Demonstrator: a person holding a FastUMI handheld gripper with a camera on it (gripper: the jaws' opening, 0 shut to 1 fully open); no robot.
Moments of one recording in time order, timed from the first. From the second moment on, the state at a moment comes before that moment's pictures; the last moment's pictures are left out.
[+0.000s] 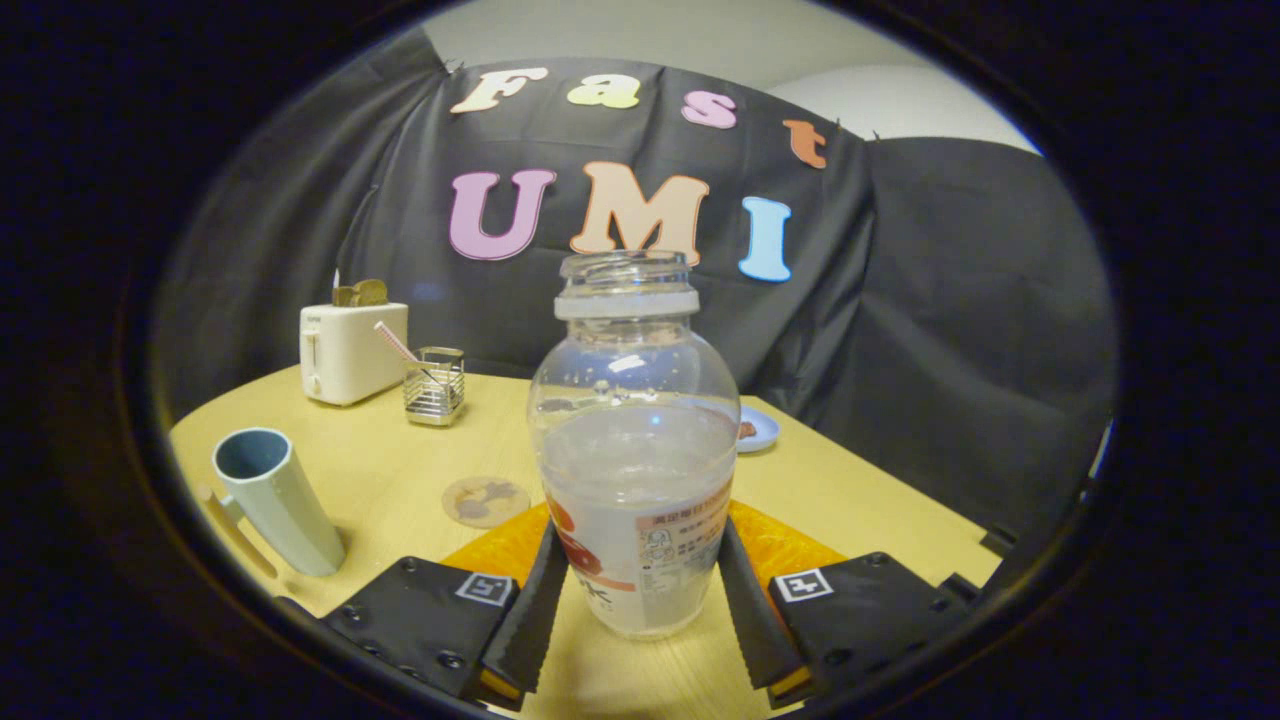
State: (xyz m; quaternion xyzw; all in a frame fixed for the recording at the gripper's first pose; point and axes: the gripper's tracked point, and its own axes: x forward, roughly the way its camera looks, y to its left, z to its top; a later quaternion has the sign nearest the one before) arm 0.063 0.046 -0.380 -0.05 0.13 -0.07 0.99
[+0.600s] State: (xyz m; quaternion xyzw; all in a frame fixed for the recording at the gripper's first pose) arm 0.060 0.062 -0.310 -0.23 0.07 -0.09 0.97
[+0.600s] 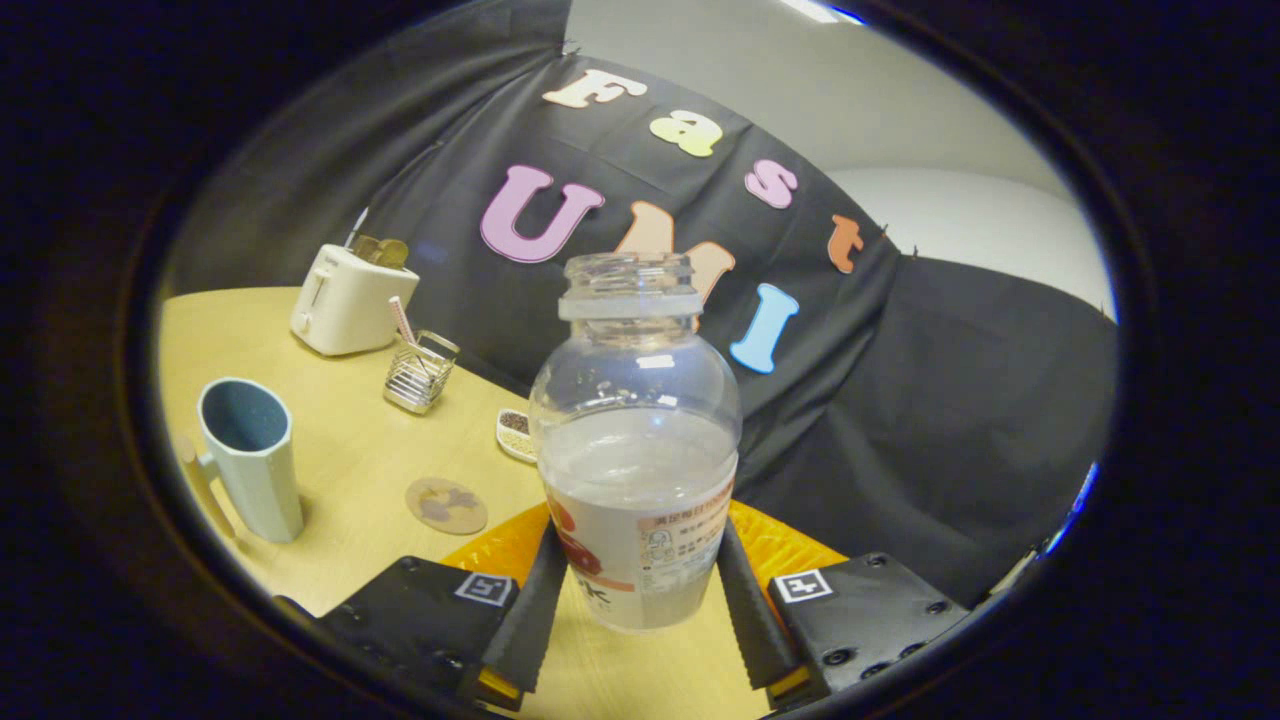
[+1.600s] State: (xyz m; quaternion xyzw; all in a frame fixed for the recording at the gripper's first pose) arm 0.054 0.095 -0.280 -0.48 0.04 -0.12 0.87
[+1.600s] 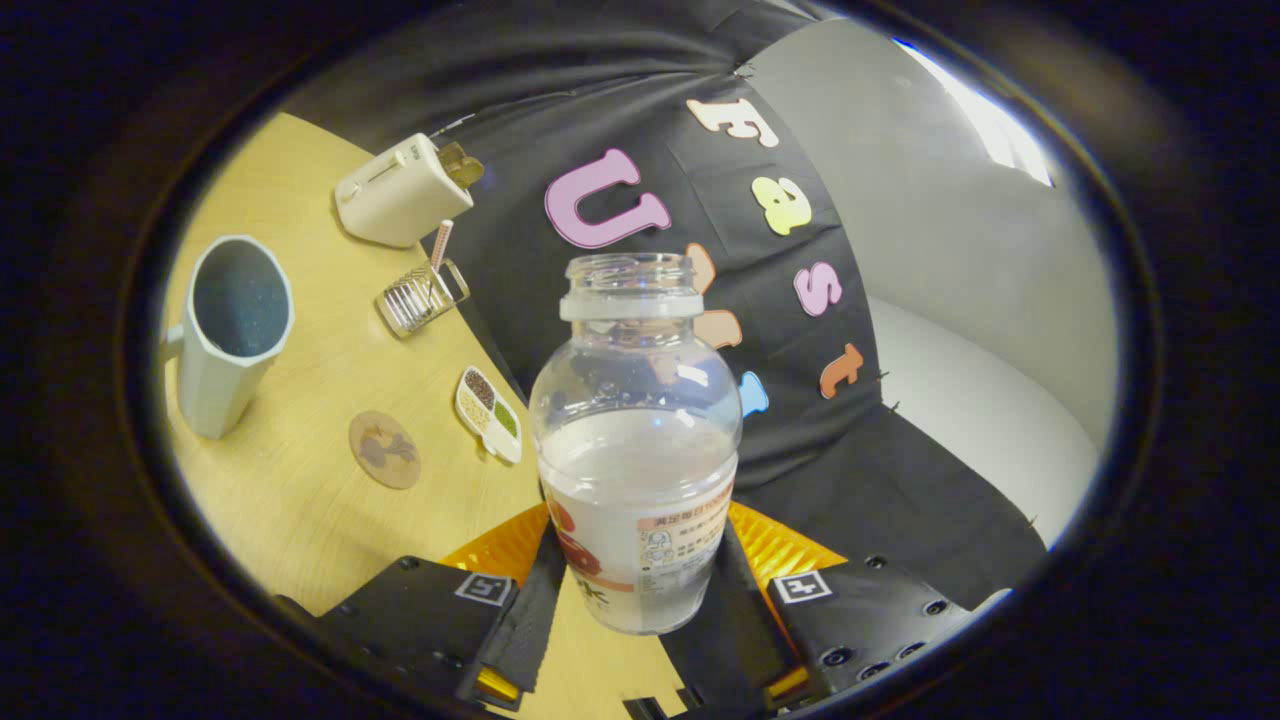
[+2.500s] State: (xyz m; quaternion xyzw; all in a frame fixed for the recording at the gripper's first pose) arm 0.060 0.149 -0.312 -0.63 0.01 -0.07 0.77
